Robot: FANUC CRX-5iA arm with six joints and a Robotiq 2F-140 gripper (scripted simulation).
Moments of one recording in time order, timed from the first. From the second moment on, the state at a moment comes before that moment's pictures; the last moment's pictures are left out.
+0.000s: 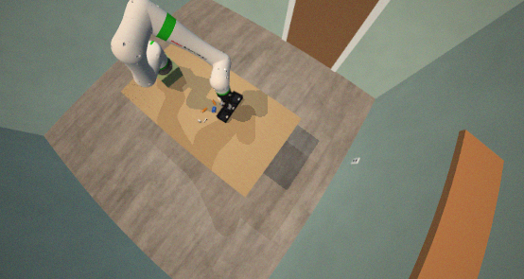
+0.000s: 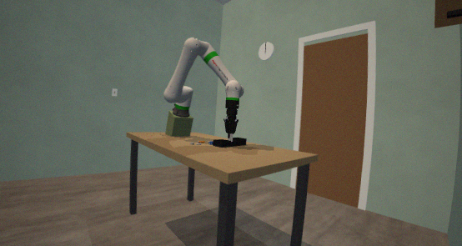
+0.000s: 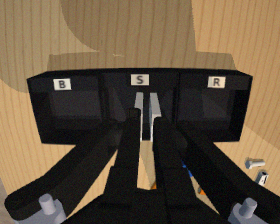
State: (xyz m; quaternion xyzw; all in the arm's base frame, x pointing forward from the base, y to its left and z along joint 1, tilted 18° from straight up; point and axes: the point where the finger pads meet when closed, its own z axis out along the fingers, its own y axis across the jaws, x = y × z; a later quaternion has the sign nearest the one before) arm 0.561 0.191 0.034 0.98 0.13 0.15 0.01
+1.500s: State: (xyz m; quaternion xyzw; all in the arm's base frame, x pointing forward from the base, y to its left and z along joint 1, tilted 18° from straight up) arm 0.541 0.195 0.090 0.98 0.13 0.15 0.01
